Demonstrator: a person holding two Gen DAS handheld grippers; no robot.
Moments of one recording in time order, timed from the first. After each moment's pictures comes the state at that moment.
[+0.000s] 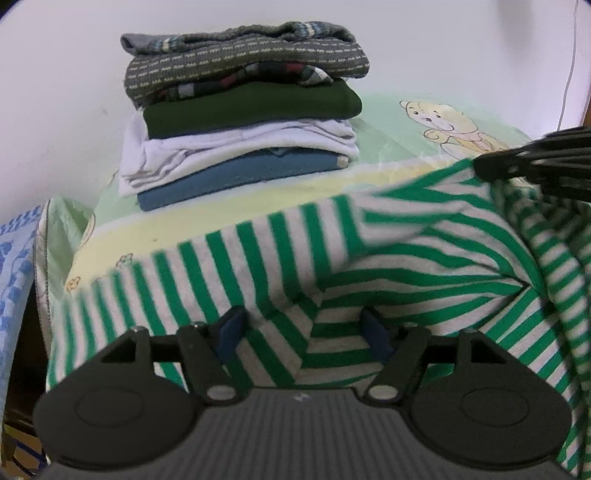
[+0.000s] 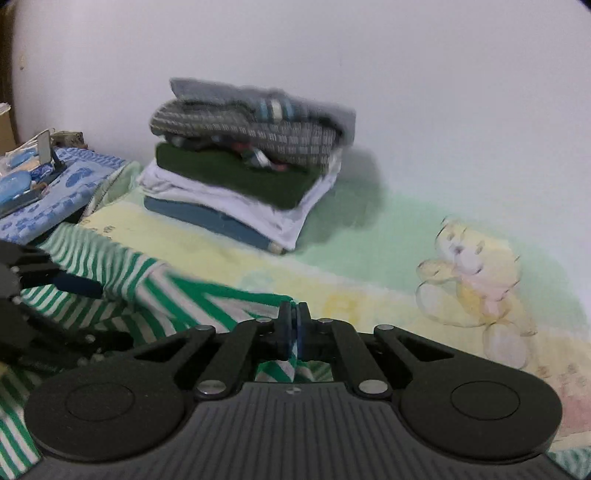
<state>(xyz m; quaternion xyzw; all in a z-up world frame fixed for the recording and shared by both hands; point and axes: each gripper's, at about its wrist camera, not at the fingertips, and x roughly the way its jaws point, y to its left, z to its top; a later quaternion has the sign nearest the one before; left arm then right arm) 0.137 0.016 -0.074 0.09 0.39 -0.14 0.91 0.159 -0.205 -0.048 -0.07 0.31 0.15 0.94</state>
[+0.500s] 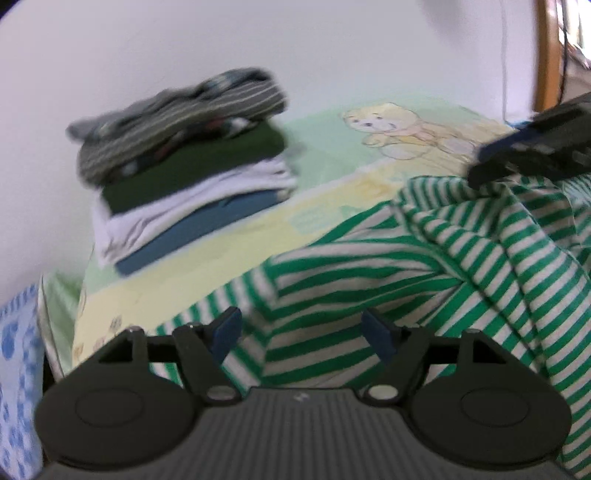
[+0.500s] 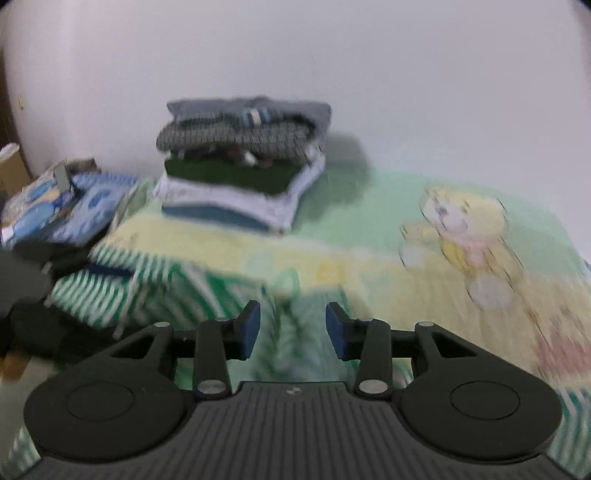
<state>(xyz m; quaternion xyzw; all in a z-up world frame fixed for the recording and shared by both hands) 0.111 -0.025 -0.050 0.19 0.34 -0.20 0.90 0.098 -0.259 -0.029 0.00 0.34 0.17 0.93</state>
